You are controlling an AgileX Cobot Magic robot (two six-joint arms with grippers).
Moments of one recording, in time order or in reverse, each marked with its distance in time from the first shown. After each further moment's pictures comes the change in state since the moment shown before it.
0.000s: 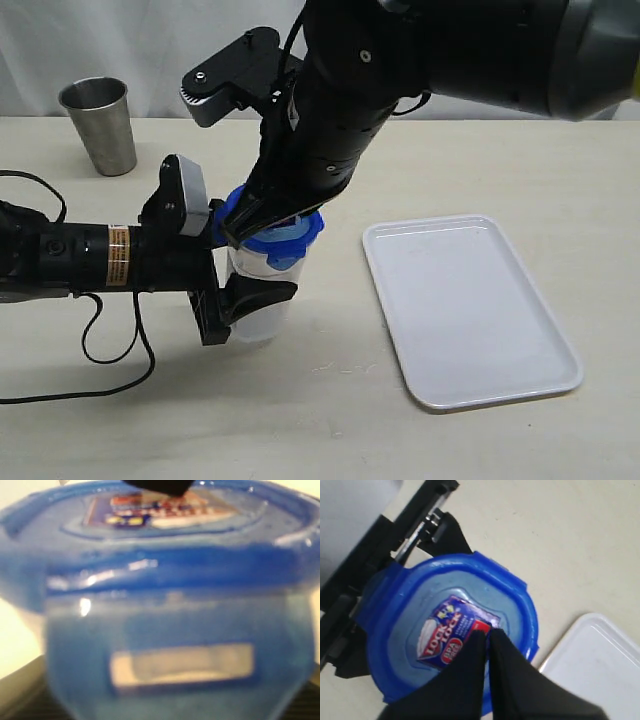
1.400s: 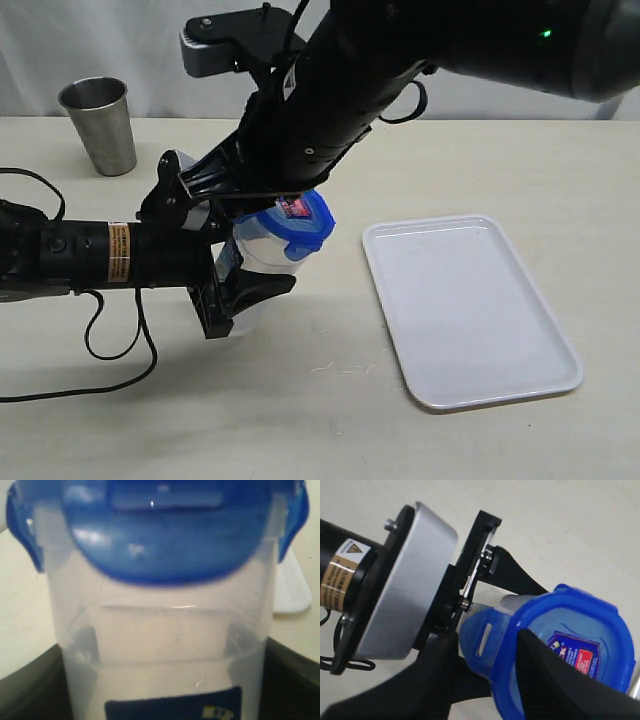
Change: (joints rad) left arm 0.000 -0.008 0.000 -0.035 0.034 -0.002; right arm -0.047 -0.014 -0.006 0.295 -0.082 0.035
